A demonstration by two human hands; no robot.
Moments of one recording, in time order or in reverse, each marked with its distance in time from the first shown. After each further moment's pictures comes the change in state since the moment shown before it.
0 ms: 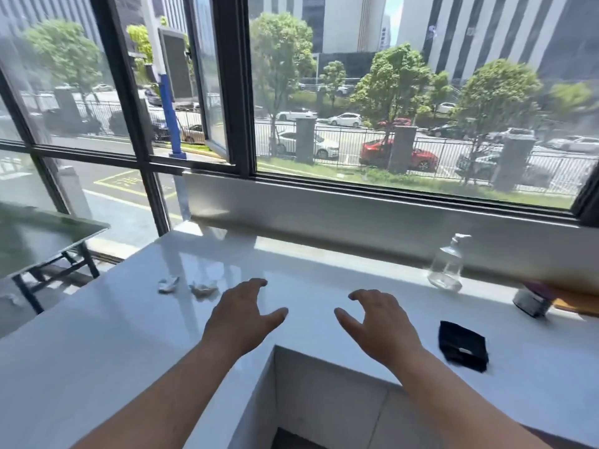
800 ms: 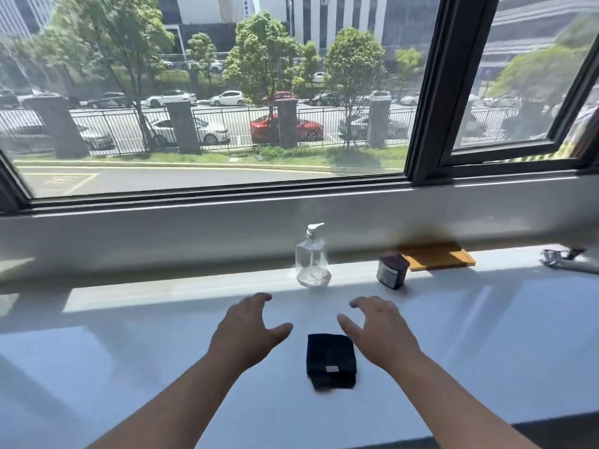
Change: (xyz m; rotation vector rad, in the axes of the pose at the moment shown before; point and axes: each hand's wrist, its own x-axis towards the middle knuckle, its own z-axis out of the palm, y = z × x) left_hand 0.189 0.313 0.301 0.062 -0.330 0.303; right_hand 0.086 0.390 -0.103 0.020 0.098 0.446
